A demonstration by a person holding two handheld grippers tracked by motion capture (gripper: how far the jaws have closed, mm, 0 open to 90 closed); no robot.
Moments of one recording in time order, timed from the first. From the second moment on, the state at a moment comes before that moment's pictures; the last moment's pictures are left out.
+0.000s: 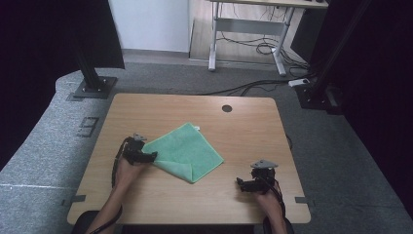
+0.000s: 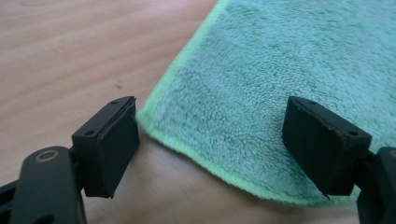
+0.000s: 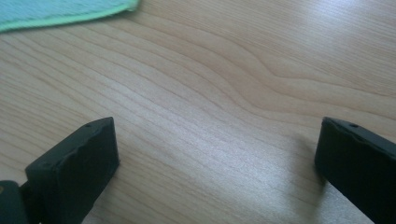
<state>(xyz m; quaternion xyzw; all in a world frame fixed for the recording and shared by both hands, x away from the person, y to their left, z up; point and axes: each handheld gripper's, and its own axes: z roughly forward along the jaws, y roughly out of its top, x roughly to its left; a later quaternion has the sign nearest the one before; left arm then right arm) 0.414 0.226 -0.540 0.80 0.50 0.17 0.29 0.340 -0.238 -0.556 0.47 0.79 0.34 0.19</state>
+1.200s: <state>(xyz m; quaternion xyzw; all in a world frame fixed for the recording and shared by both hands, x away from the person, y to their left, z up) 0.349 0.219 -0.544 0.83 0.44 0.16 0.32 0.373 -0.161 -0.549 0.44 0.82 0.32 0.18</state>
